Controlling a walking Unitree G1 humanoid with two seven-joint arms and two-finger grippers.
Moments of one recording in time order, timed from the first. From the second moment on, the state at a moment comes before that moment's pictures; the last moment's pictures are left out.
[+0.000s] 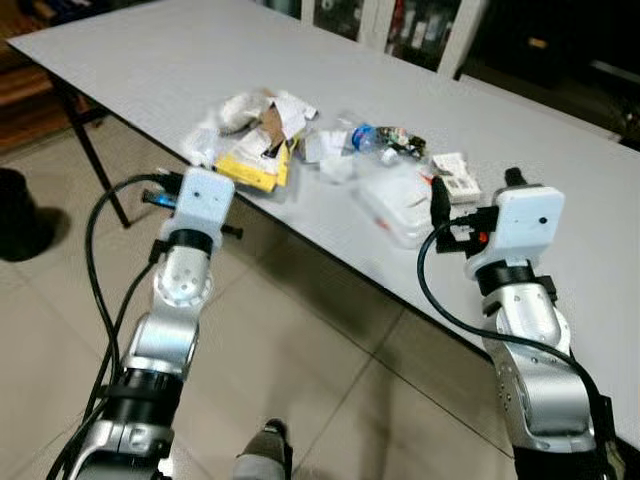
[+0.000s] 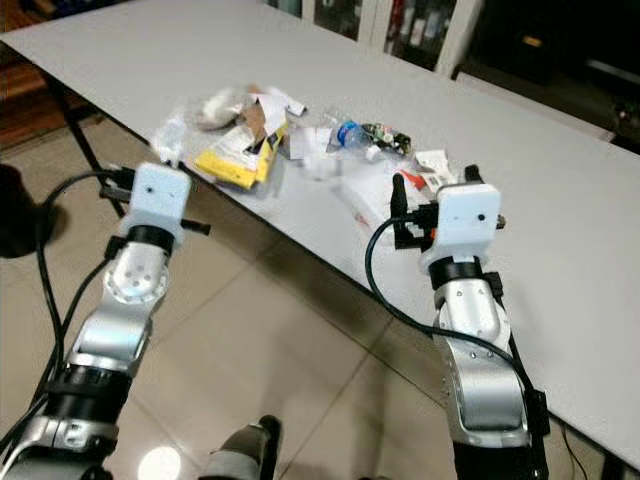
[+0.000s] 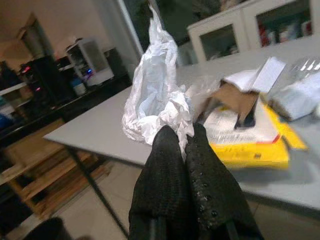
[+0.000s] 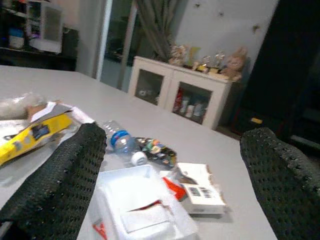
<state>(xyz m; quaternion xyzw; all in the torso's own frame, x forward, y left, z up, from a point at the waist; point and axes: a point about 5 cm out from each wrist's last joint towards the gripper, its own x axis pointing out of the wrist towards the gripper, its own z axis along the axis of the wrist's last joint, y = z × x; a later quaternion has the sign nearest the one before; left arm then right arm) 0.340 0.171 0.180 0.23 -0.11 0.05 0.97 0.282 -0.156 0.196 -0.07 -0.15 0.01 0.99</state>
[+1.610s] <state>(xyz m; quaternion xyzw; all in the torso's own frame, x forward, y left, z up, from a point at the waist) 0.336 0.186 0.167 0.19 -0.03 0.05 0.98 0.368 -0.198 0.191 -0.18 -0.08 0.11 0.97</state>
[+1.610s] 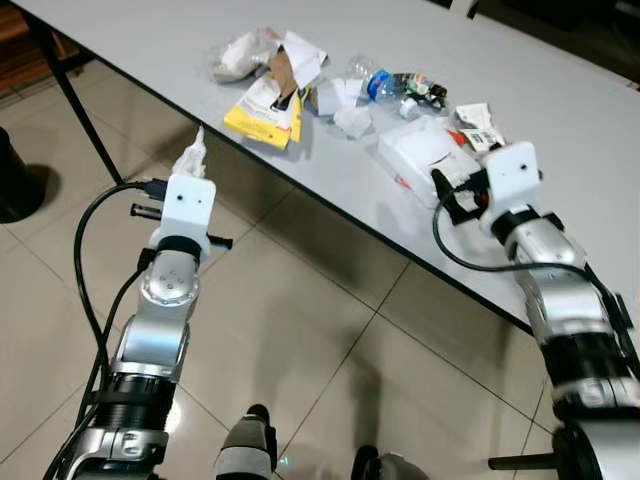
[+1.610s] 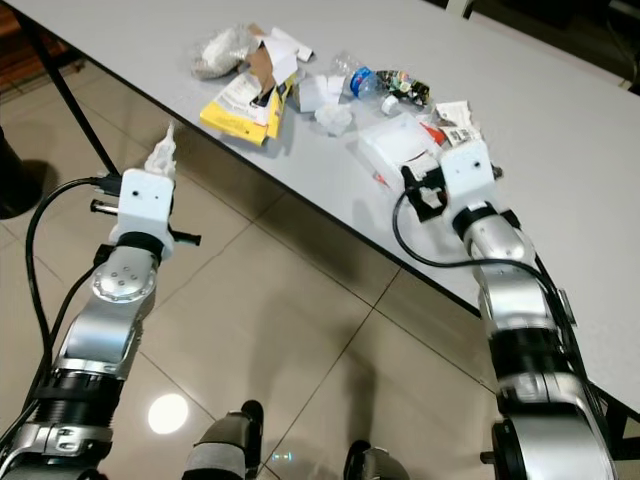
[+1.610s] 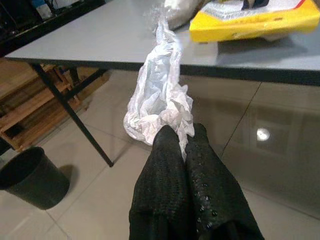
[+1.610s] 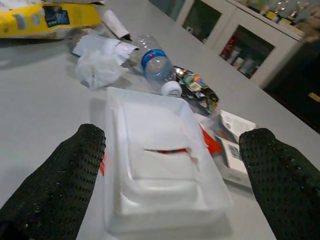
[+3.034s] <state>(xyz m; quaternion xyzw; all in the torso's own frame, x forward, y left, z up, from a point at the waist) 0.326 0.190 0.171 0.20 -0.01 0.06 0.98 0.378 -0.206 0.161 -0.28 0.00 0.22 0.94</state>
